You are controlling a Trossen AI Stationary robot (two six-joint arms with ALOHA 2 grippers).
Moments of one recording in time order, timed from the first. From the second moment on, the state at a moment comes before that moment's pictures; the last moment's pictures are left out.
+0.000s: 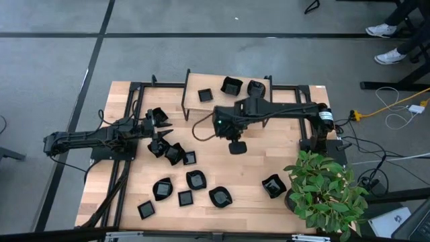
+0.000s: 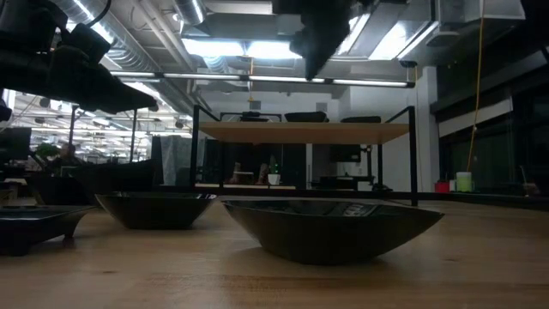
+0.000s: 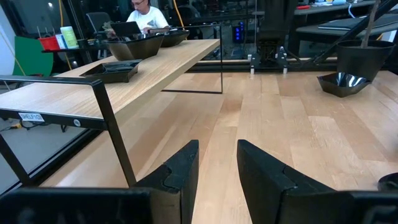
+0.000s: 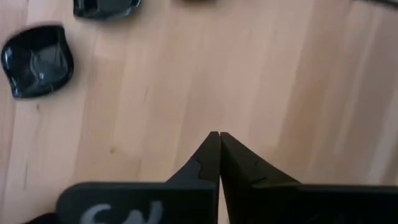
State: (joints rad) left arm 0.18 0.15 0.01 0.03 -0.10 0.07; right arm -0.02 1.89 1.88 -1.23 -0.03 -0.24
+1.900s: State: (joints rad) left arm 0.18 0.15 0.01 0.03 -0.10 0.07; right arm 0.32 1.89 1.35 -1.28 -0.34 -0.28
